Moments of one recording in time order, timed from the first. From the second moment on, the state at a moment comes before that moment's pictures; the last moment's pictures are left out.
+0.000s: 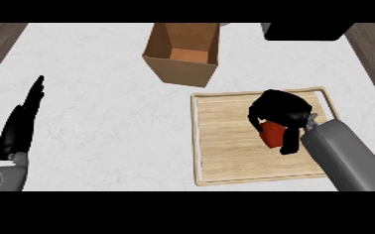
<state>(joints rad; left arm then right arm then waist) -0.11 0.43 0.06 -1.32 -0.14 0.18 0.08 -0.47 -0.46 0.42 -1.20 0.96 0.34 -0.57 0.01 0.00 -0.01</state>
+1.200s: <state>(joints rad) -0.15 0.41 0.04 -1.33 -0.16 0.16 0.07 -1.11 -0.52 -0.05 -0.43 0.79 0.02 -0.95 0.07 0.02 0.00</state>
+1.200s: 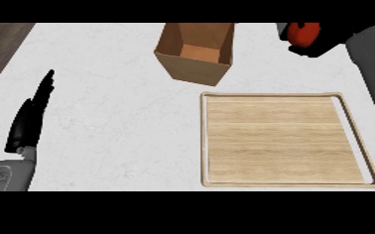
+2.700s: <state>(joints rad) -0.17 0.39 0.06 -1.33 -0.19 0.14 0.07 -1.49 -0.06 -0.13 -0.15 0.71 0.10 -0.54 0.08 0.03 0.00</state>
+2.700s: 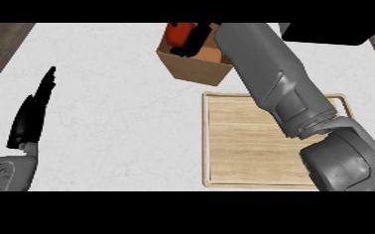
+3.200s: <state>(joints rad) -0.19 0.39 0.06 -1.31 -0.19 0.13 0.06 -1.48 -0.01 -0.15 -0.07 0.69 0.07 -0.40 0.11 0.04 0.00</state>
